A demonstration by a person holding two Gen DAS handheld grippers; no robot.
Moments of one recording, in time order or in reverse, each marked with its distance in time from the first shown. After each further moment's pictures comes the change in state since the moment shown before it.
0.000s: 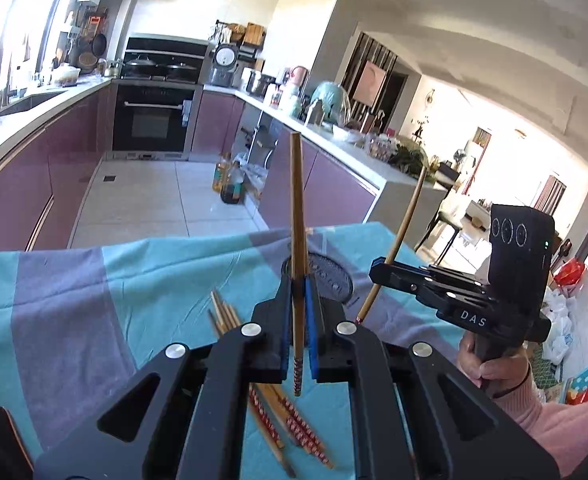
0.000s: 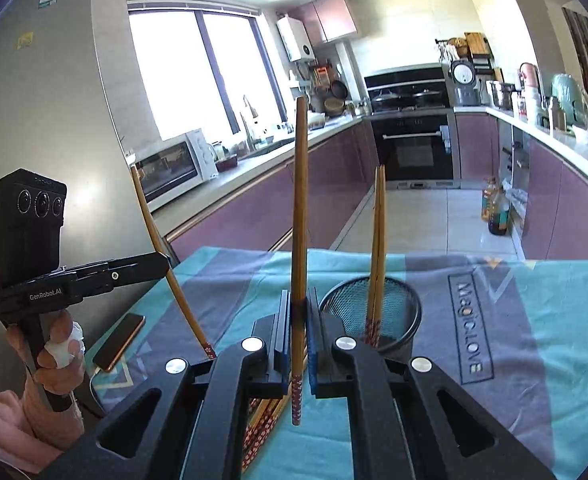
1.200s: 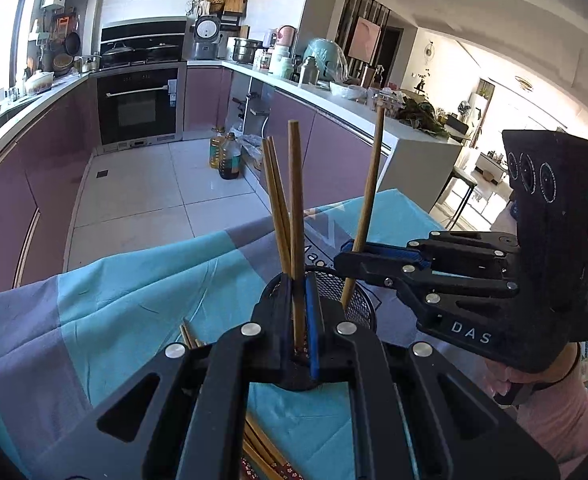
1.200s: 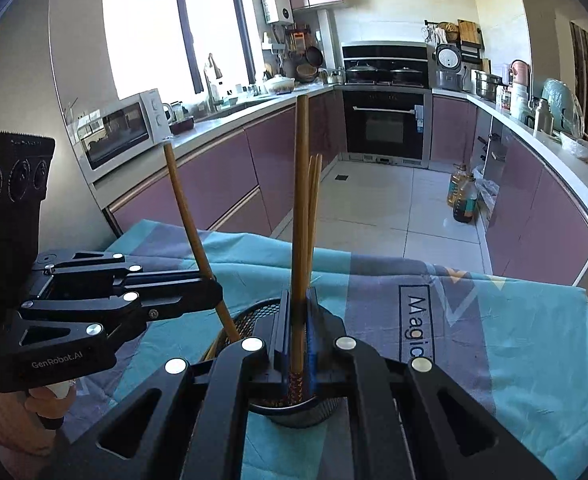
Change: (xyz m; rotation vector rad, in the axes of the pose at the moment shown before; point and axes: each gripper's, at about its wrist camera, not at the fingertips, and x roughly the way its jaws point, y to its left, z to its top) left arm 0.127 -0.038 0.027 0.107 0.168 0.029; right arm 0.072 -0.041 0.020 -0.054 0.200 -0.148
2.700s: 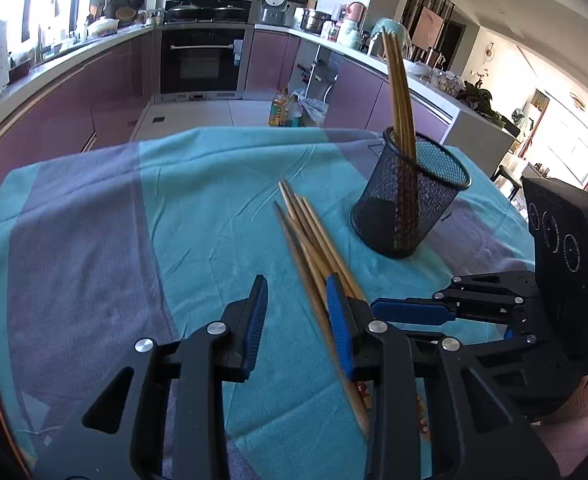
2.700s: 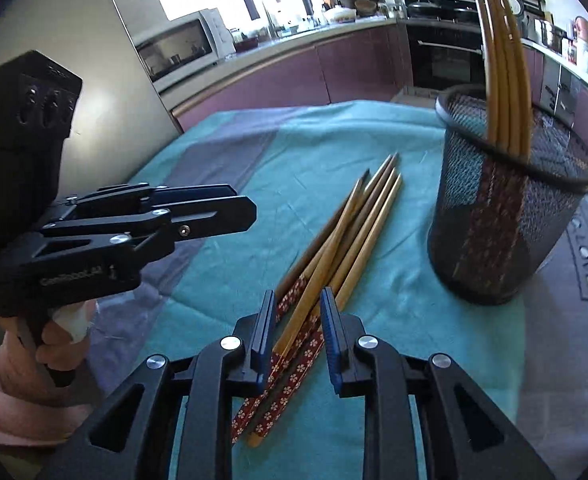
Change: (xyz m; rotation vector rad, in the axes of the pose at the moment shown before) left arm -0.038 0.077 -0.140 -0.157 0.083 0.161; right arm 0.052 0.100 -0.104 -0.029 0.227 0.203
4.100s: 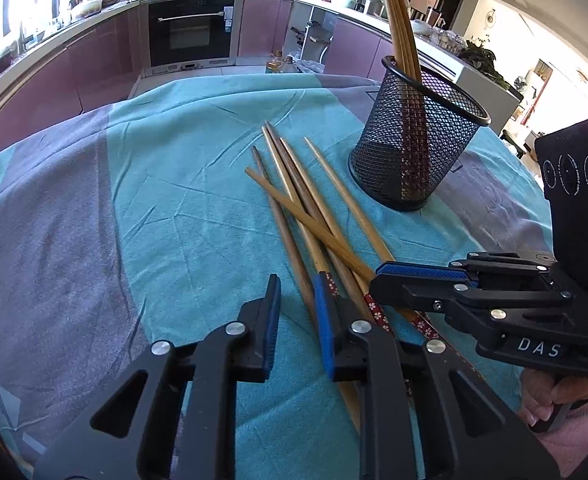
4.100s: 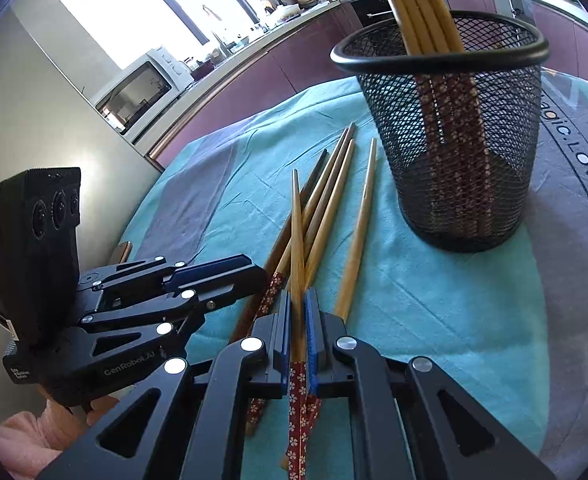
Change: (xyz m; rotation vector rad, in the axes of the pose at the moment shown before) left arm 0.055 -0.022 -0.010 0.042 0.140 0.023; right arm 0.002 -0.031 -0.007 0.266 -0.023 0.076
